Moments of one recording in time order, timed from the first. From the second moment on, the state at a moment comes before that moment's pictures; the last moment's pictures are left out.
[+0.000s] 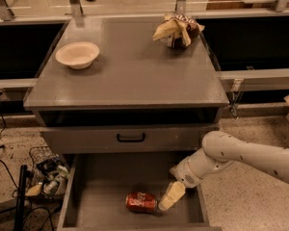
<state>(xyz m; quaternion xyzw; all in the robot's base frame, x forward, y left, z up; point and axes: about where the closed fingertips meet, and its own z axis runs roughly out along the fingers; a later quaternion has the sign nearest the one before) 0.450 -0.083 0.500 -0.49 0.81 0.31 0.12</state>
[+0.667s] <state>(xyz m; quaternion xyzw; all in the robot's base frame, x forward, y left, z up) 0.450 -0.070 0.480 -0.49 0.81 0.29 0.13</state>
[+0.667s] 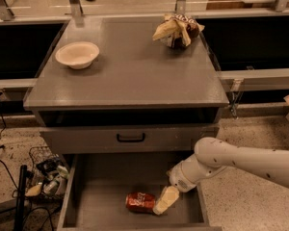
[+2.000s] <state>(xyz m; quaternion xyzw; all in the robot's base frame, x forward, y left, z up) 0.461 -0.046 0.460 -0.48 0.82 0.27 0.15</state>
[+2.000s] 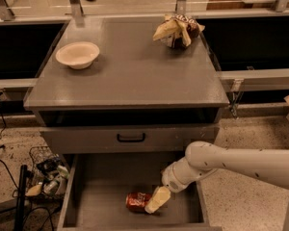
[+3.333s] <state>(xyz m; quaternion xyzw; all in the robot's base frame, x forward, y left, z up) 0.457 -0.049 0.413 -0.45 0.84 0.27 0.13</state>
